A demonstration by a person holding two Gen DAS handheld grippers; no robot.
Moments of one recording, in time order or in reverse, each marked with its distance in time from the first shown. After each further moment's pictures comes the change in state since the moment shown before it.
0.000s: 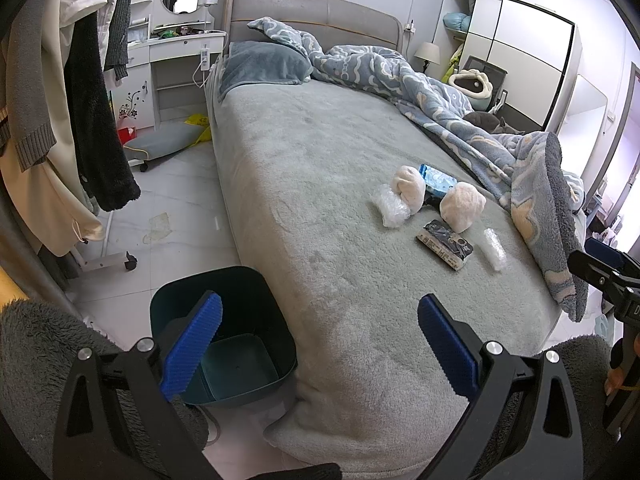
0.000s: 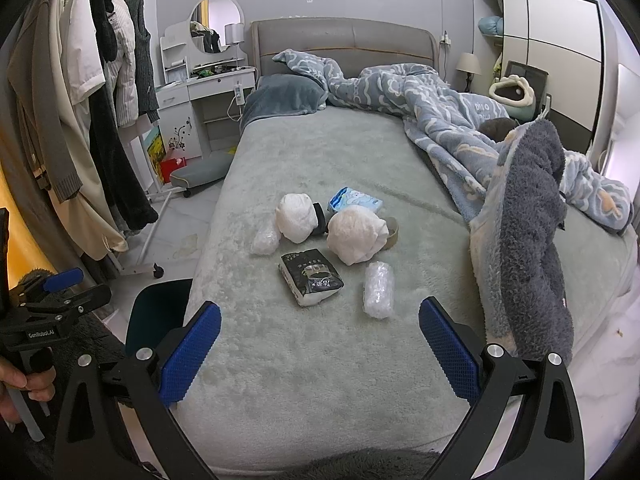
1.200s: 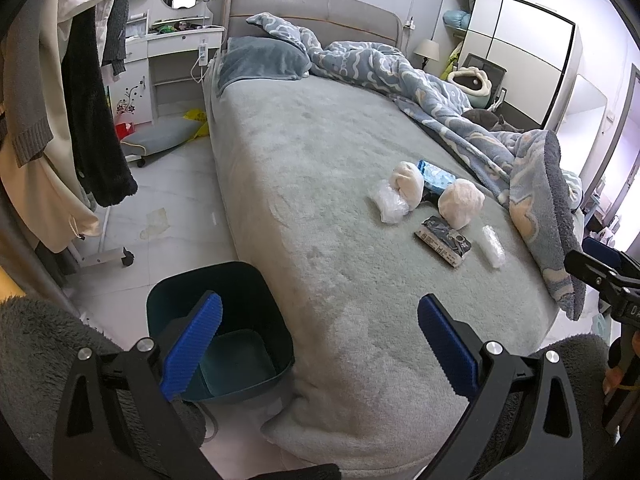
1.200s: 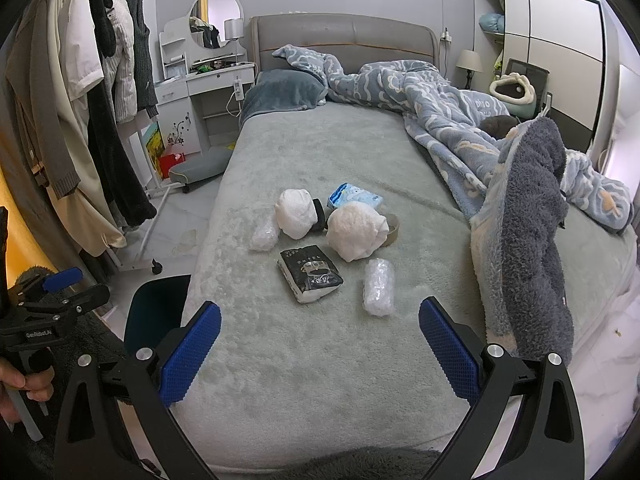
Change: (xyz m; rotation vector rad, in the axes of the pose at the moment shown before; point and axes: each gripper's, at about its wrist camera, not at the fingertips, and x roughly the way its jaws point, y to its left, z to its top) left arm 0.003 -0.001 -0.006 -0.004 0.008 -0.010; right arm 0.004 0.003 -0.007 -0.008 0.008 -0.009
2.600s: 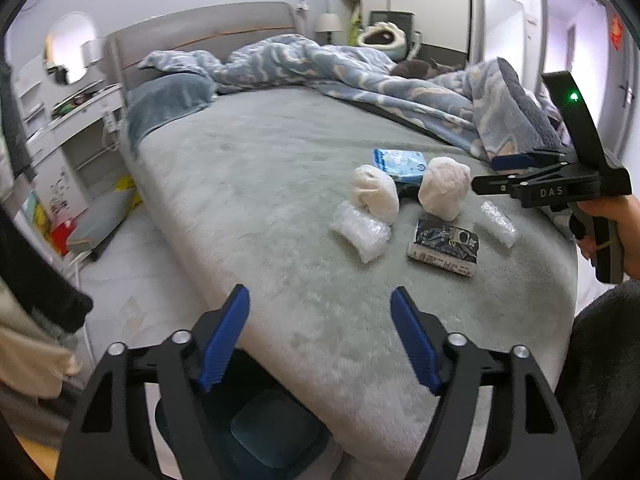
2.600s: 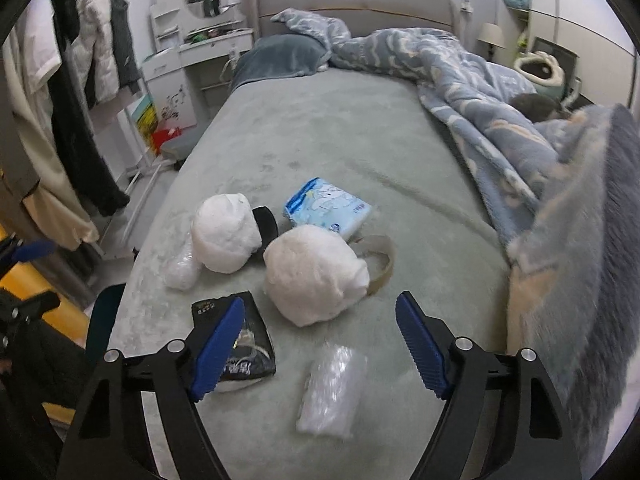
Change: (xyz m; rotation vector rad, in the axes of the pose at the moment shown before) left arm 0.091 -0.026 0.067 0.417 0.030 -0.142; right arm 0.145 -0.061 0.065 -0.055 0.137 0.075
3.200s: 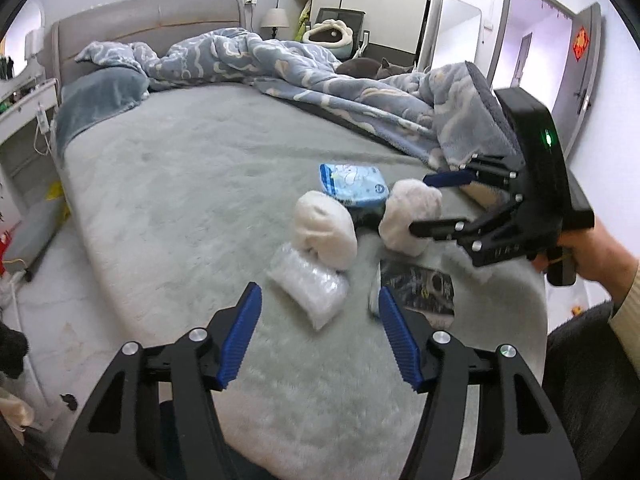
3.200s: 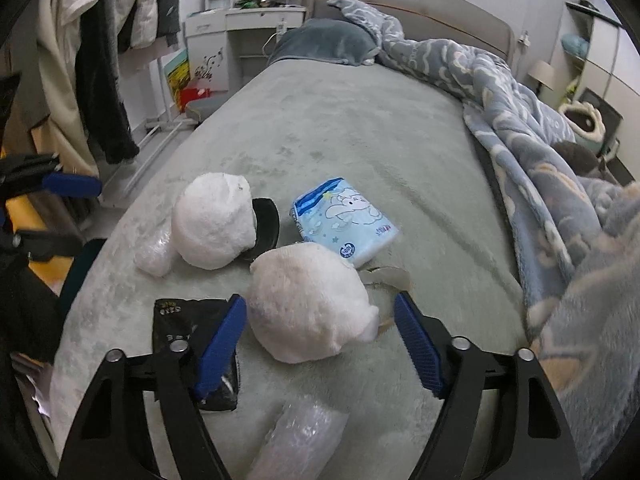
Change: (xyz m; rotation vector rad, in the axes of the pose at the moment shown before) left arm 0.067 -0.001 0.044 0.003 0.000 -0.257; right arm 0.041 0.002 0.013 -0.222 0.038 0.002
